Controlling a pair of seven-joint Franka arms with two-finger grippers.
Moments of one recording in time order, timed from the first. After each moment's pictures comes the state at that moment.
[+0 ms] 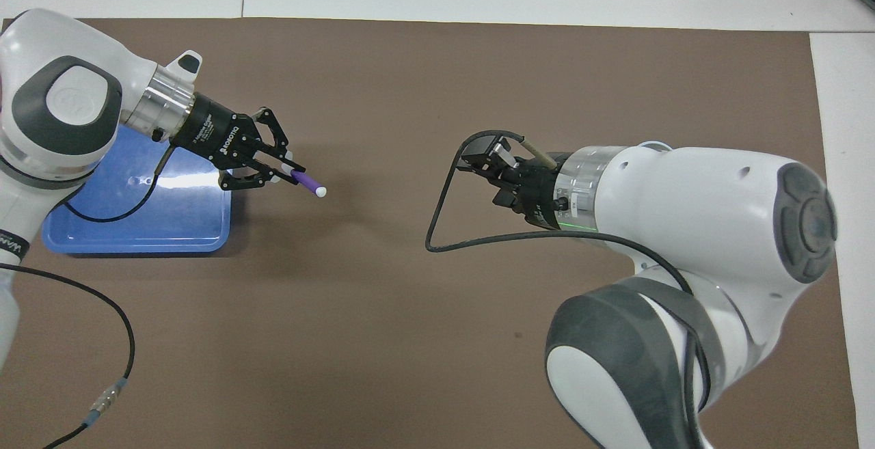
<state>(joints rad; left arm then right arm) 0.04 0.47 -0.16 -1.52 -0.72 1.60 -0.89 0.39 -0.03 0.07 -1.90 0.42 2.30 0.88</state>
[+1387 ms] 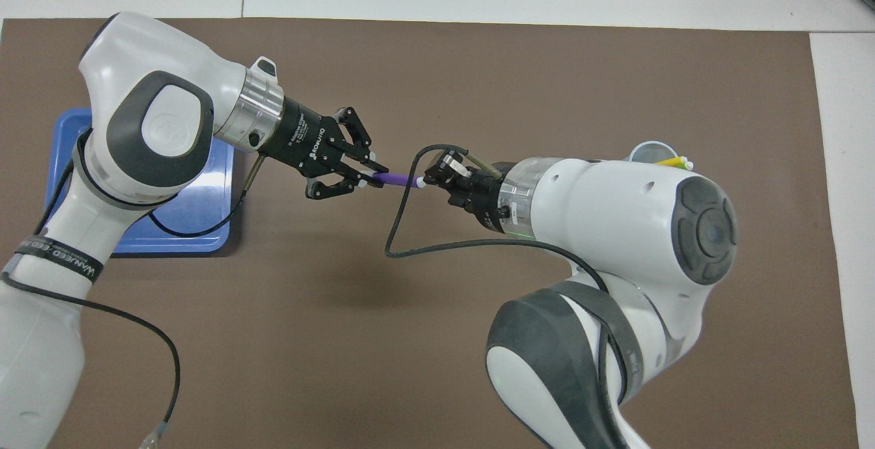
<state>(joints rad) -0.16 0.38 -0.16 -1.57 -0.80 1.76 -1.25 0.46 0.04 0.07 -1.90 0.42 2.40 0.90</state>
